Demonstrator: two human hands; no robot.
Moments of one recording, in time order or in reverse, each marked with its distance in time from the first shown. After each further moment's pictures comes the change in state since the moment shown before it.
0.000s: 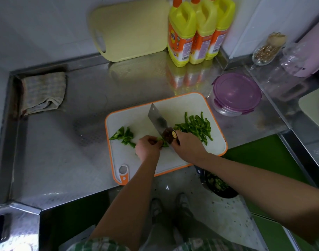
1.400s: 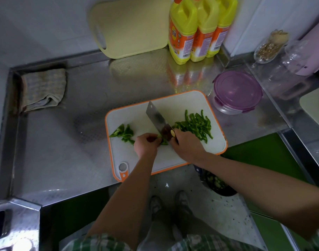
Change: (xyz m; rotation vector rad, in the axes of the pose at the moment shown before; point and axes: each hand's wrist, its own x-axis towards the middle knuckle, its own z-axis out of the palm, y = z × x) left_hand 0.004 -0.004 -0.005 -0.086 -0.040 -0.003; right_hand -0.001 -0.001 0.003 -0.036 -0.001 -0.037
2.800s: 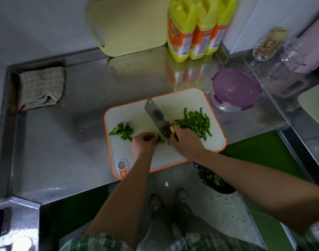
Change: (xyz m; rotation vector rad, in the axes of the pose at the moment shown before) left_hand 0.001 -0.009 -0.002 -0.132 -0.015 0.003; right_hand 0.000 0.002 0.000 0.025 0.036 -0.013
